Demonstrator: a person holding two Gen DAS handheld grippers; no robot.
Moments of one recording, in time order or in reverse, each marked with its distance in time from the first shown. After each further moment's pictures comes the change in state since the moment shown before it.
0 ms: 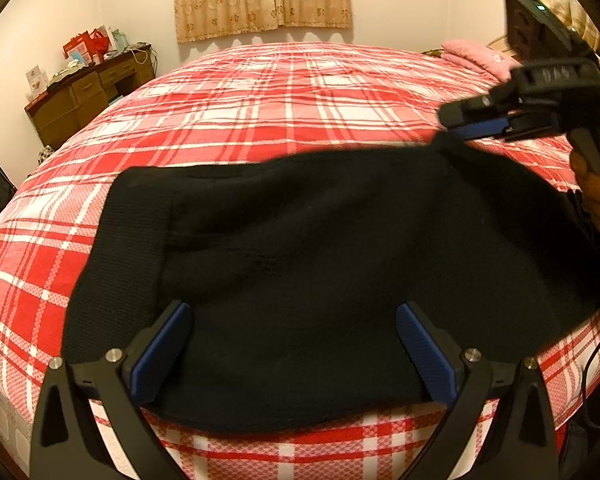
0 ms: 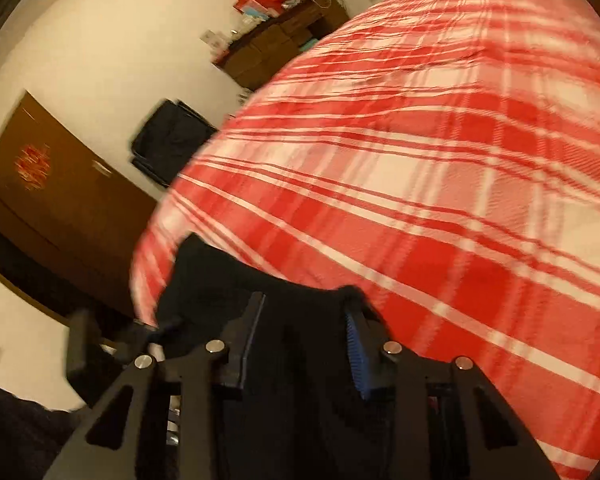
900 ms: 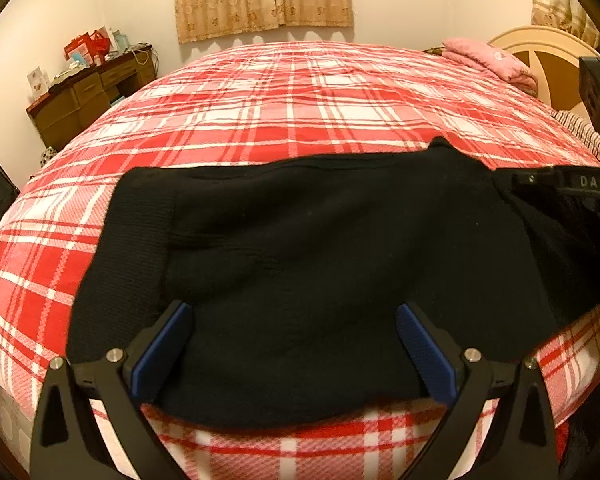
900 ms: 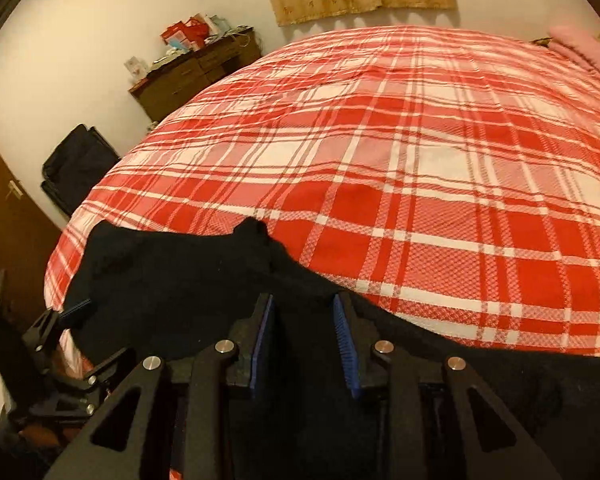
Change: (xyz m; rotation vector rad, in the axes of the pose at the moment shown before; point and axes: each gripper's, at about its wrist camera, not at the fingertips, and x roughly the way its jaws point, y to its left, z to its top) left arm -0.003 0.006 0.002 0.008 -0.004 0.009; right arm -0.023 0.011 -0.073 0.105 -0.148 -0.251
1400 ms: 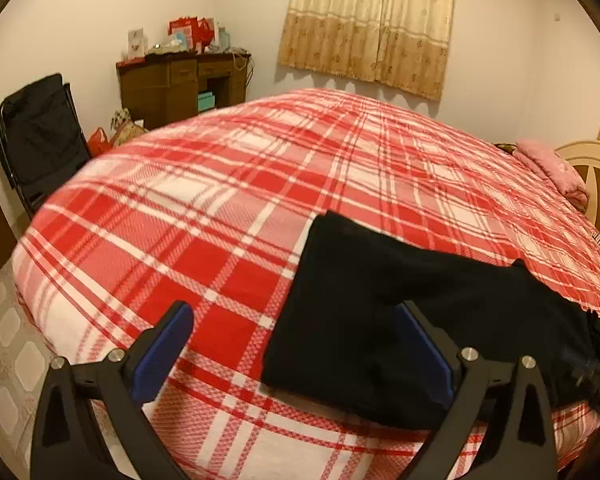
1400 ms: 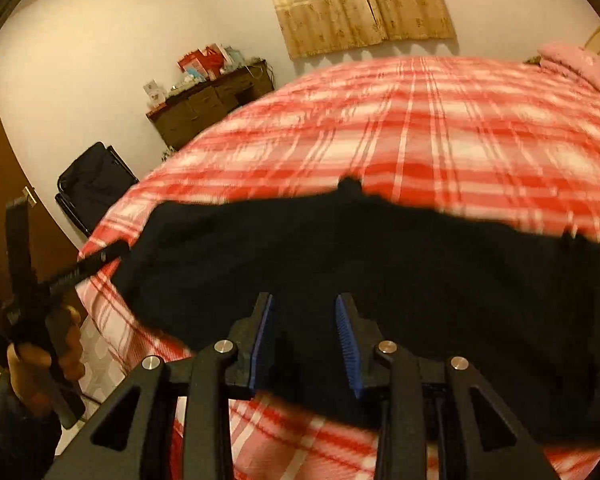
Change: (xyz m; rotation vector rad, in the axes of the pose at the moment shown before) left arm -0.037 0.108 -0.012 -0.349 -0.157 0.097; right arm -0.029 0.070 -0.086 0.005 -0.064 0.044
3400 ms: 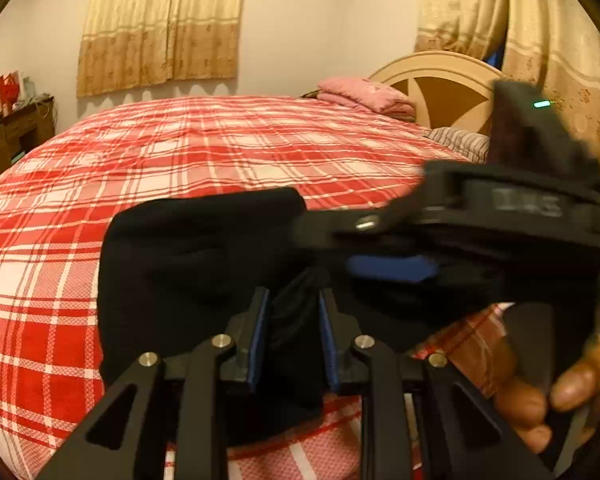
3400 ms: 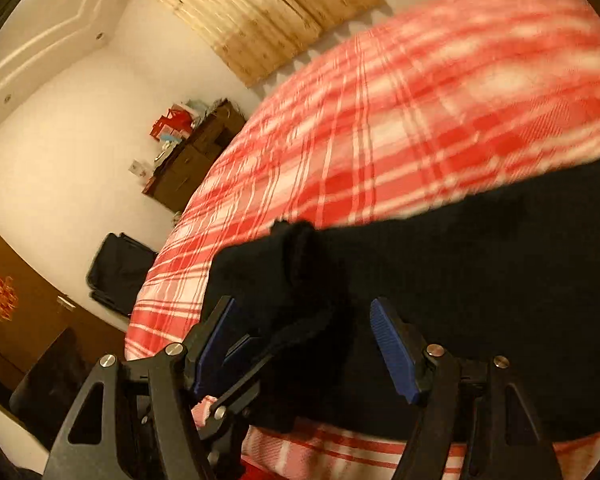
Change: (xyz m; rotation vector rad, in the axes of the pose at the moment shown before) left arm -0.040 -0.214 -0.061 0.436 0.019 -0.551; right arm -0.045 -0.094 0.016 0.411 -0.062 0.201
